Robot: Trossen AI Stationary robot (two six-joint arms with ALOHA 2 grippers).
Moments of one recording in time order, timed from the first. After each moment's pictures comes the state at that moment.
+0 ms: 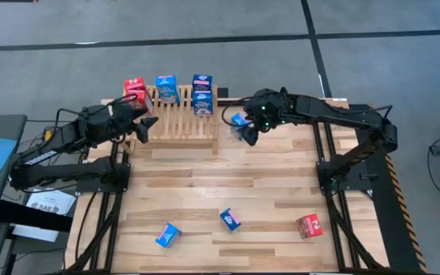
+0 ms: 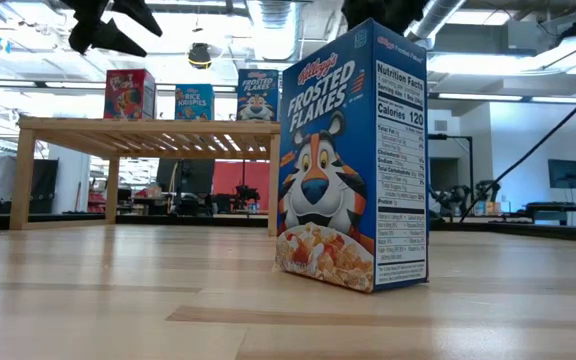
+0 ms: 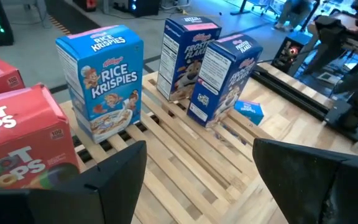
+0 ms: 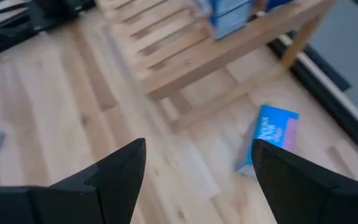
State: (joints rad) left arm 0.36 0.59 0.86 -0.55 -0.37 -0.33; right arm -0.28 1.46 1.42 -0.73 0.05 0.25
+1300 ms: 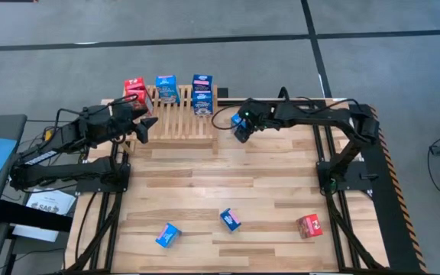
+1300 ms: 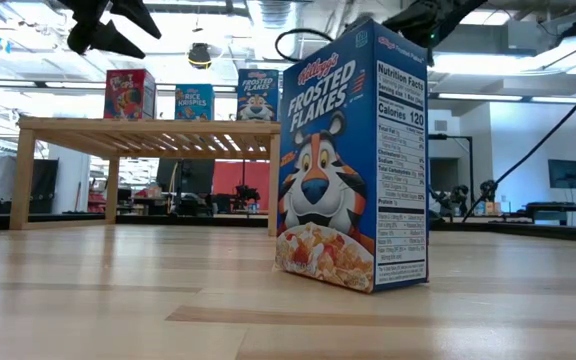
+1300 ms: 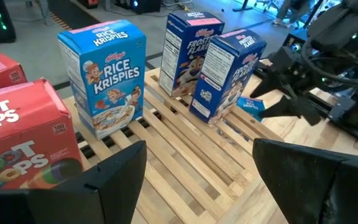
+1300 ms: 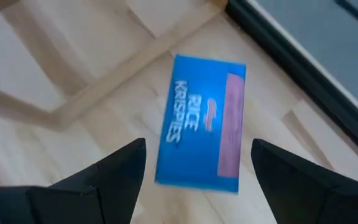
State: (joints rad) left arm 0.36 0.59 0.86 -0.57 -0.37 -0.33; right arm -0.39 1.66 1.19 -0.47 0.21 0.24
